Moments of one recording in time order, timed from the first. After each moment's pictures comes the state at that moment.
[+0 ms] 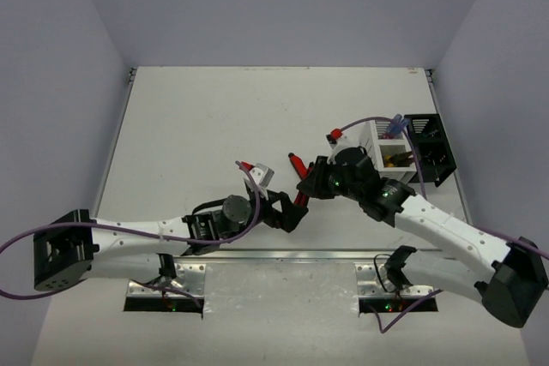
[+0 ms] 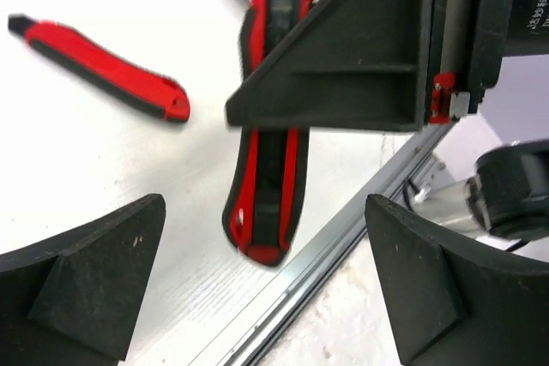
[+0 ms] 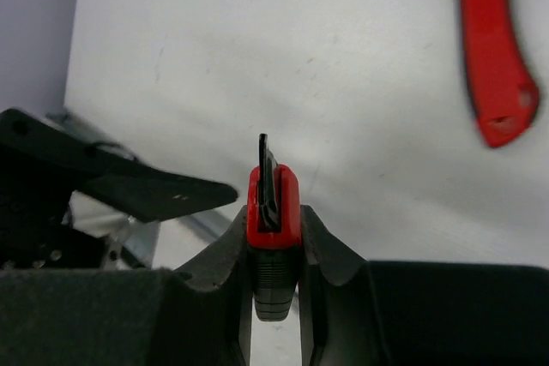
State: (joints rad) left arm -1.16 1.12 0.43 0.46 -0.34 -0.60; right arm 0.75 1.04 0.63 -0.17 -0.07 0.72
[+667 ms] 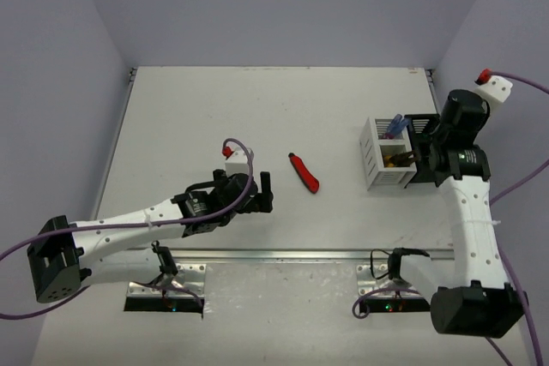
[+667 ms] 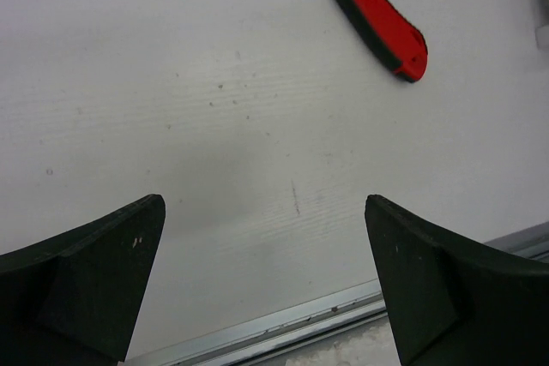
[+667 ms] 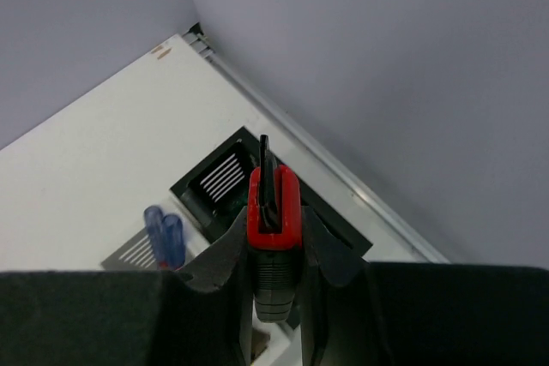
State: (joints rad) left arm -1.00 1.07 0.68 -0.36 -0.51 -0.76; right arm -0.09 1.00 1.05 -0.38 0.62 0.27
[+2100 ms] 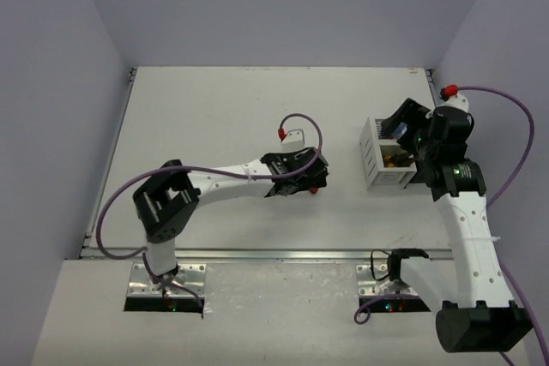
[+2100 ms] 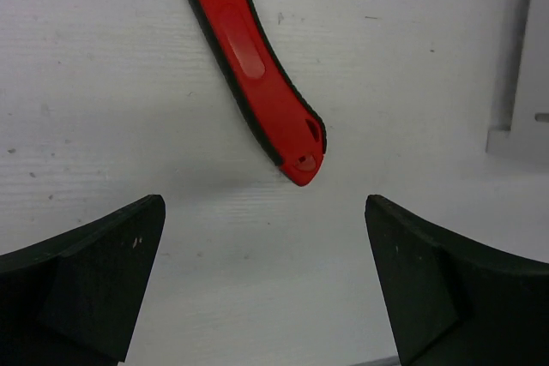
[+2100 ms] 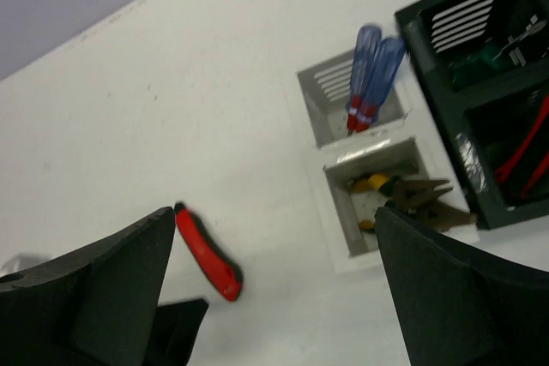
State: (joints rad) left arm -1.00 1.84 1.30 -0.46 -0.48 -1.05; right arm -0.02 0.91 0.96 -0.52 0.05 0.45
